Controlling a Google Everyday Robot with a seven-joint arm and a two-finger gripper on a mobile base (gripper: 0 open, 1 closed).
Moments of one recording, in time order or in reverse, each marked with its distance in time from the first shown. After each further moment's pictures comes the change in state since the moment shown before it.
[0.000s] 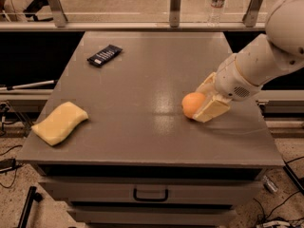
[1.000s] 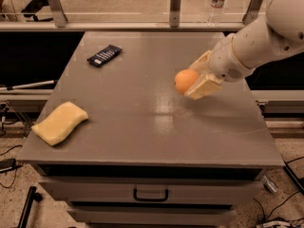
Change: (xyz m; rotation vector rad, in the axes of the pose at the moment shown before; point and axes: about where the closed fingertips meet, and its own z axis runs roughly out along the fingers) arm -0.033 -0.049 -0.013 0.129 -0.102 -0.057
